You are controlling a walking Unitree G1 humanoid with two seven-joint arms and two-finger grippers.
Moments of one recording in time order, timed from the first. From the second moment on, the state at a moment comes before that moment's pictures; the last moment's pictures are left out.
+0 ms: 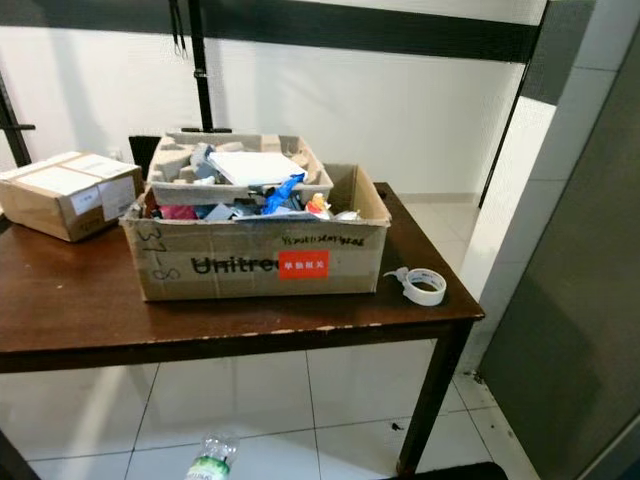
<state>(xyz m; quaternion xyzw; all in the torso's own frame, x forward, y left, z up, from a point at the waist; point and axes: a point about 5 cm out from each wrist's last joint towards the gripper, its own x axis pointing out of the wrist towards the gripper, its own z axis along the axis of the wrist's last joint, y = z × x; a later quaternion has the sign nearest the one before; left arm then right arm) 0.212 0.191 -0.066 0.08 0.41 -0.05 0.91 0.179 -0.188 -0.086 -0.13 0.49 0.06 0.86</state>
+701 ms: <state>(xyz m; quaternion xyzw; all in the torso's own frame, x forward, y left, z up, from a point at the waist) 0.212 0.195 -0.064 0.08 0.40 -0.04 0.91 0.183 -0.182 -0.085 -0.13 0.48 0.06 0.87</state>
